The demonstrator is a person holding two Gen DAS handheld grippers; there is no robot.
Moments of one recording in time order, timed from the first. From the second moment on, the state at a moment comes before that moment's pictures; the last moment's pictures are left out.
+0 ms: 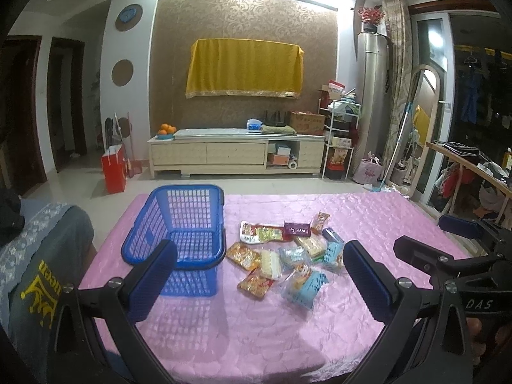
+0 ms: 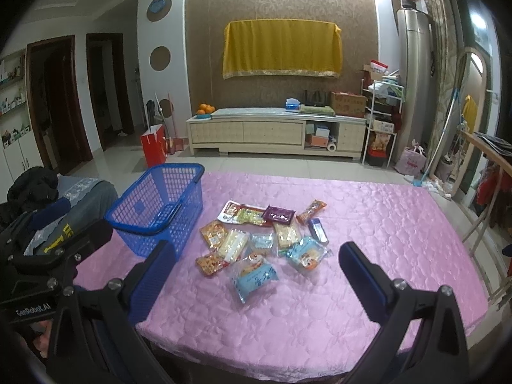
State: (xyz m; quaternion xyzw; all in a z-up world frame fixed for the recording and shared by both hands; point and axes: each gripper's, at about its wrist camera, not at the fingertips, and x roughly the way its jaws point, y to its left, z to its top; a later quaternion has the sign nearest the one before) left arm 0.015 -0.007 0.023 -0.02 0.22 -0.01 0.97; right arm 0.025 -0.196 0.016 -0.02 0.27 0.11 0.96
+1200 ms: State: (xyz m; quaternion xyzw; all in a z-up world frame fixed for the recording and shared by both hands) left arm 0.199 -0.079 -0.095 0.07 0.40 -0.17 0.90; right arm 0.156 -0.267 -0.094 -0.03 0.39 0.04 0.92
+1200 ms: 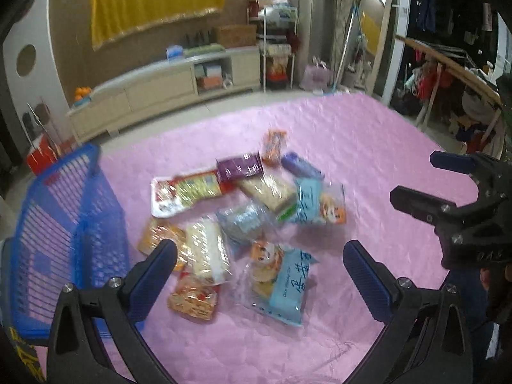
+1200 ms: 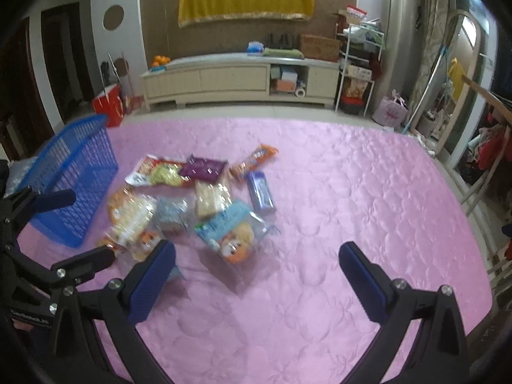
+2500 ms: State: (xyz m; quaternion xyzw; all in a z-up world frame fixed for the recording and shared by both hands) left arm 0.225 -0.080 -0.151 0.06 0.47 -0.15 0.87; right arm 0.198 -0.261 -0.141 -0.06 0.45 0.09 0.89
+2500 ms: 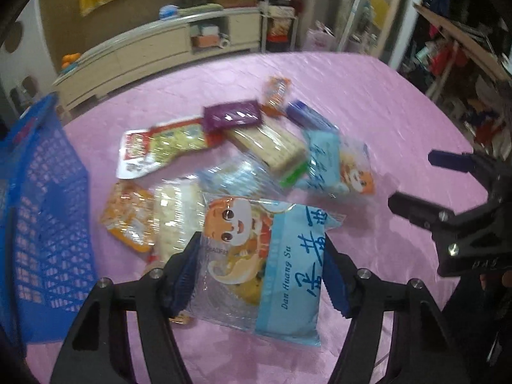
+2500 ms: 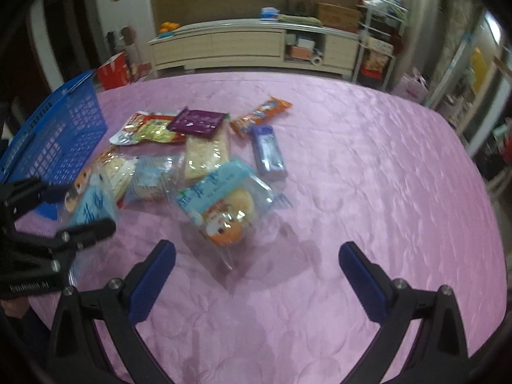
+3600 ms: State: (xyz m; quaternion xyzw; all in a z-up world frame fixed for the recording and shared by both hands) left arm 0.251 -0.078 -0.158 0.03 0.48 -0.07 0.87; right arm 0.260 -0.234 -0.182 -0.14 0.50 0.27 0.81
